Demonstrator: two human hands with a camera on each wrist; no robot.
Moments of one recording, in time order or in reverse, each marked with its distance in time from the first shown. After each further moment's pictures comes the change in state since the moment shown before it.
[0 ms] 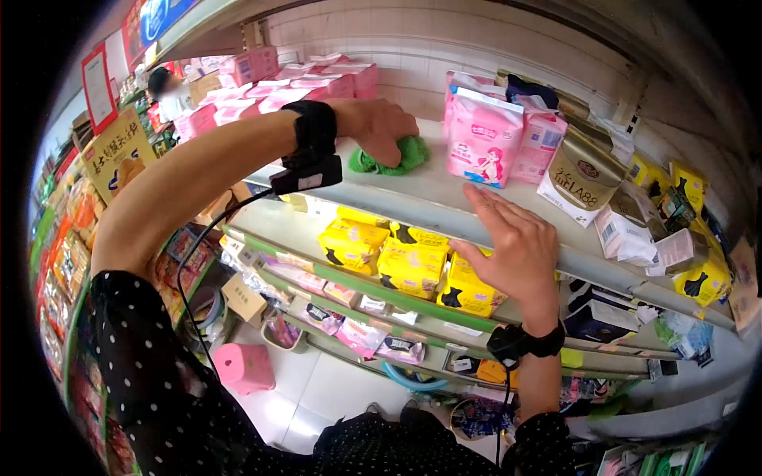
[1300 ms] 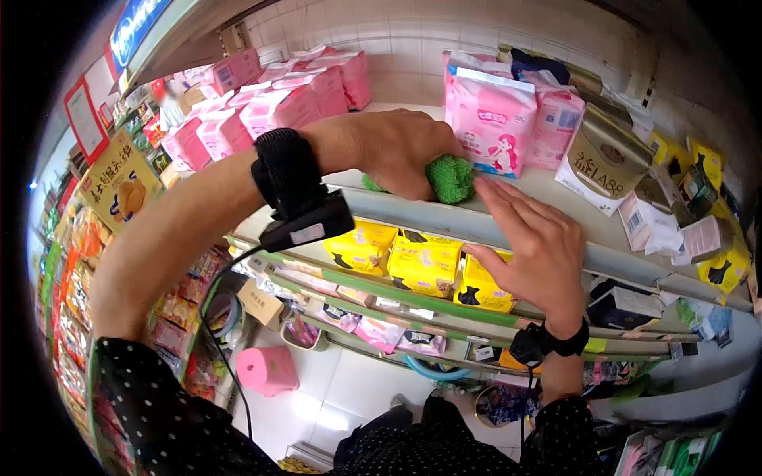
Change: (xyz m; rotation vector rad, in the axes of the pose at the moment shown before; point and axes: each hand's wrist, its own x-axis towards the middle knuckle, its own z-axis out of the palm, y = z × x) left_hand -0.005 0.034 0.007 -0.115 0.094 0.235; right_hand 0.002 0.002 -0.001 0.022 -0.033 -0.012
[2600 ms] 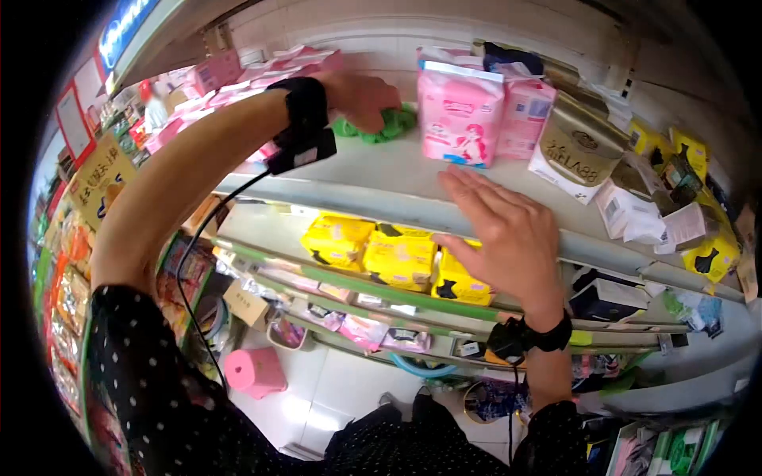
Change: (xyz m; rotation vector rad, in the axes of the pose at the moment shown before) left_hand 0.056 -0.095 -0.002 0.237 -0.197 -0.161; right_hand -0.002 0.004 0.001 0.015 -0.013 -0.020
